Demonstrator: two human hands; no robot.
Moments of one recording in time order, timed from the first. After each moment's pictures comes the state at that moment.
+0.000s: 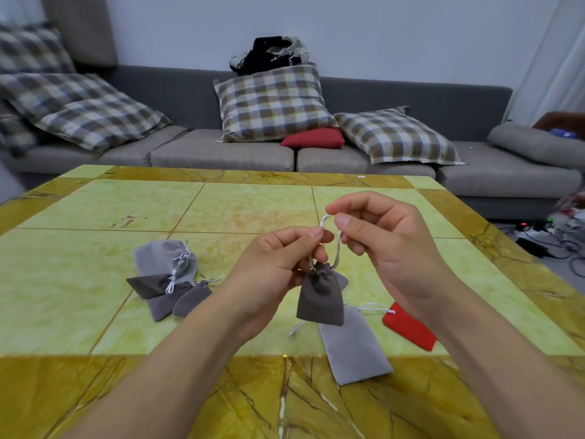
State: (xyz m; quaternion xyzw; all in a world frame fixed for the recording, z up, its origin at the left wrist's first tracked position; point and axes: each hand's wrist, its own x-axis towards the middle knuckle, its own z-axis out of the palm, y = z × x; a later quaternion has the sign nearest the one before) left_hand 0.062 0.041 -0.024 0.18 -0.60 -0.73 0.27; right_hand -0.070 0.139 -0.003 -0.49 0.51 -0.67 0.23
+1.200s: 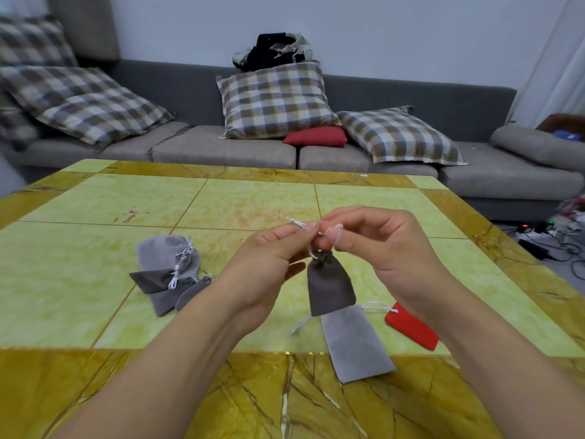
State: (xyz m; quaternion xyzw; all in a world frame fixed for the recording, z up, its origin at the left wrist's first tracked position) left_hand 0.067 0.034 -0.025 0.20 -0.60 -0.73 0.27; right_hand -0.072 0.137 -0.011 -0.52 0.53 -0.63 0.23
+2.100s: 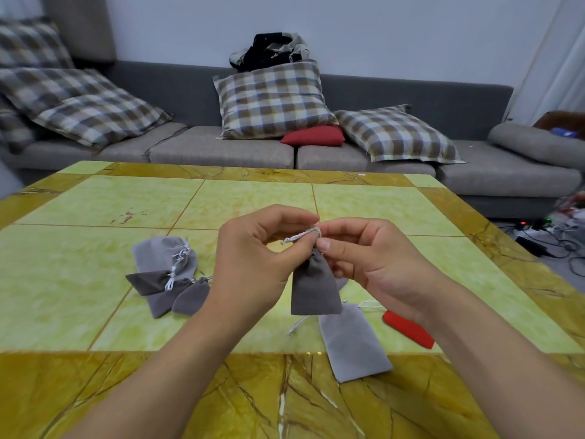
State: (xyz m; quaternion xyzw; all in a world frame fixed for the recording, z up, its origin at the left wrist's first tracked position) left_hand 0.072 0.035 -0.025 0.16 -0.75 -0.40 0.50; right_hand -0.070 0.135 -0.016 -0.44 0.54 -0.61 0.38
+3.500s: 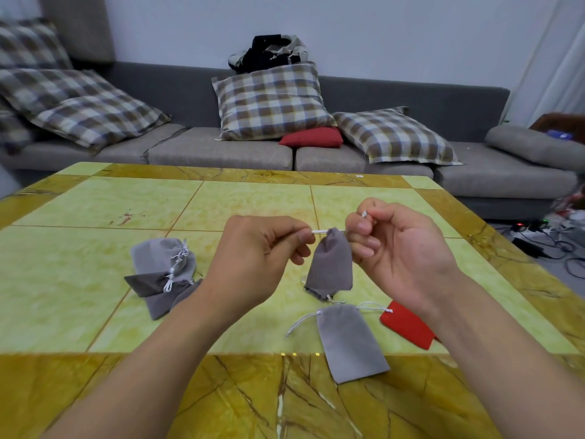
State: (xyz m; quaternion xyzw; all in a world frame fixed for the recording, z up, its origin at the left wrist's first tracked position) left_hand 0.073 0.019 -0.022 0.13 -0.84 -0.30 0.42; right_hand -0.079 0.137 0.001 -0.28 0.37 -0.74 0.48
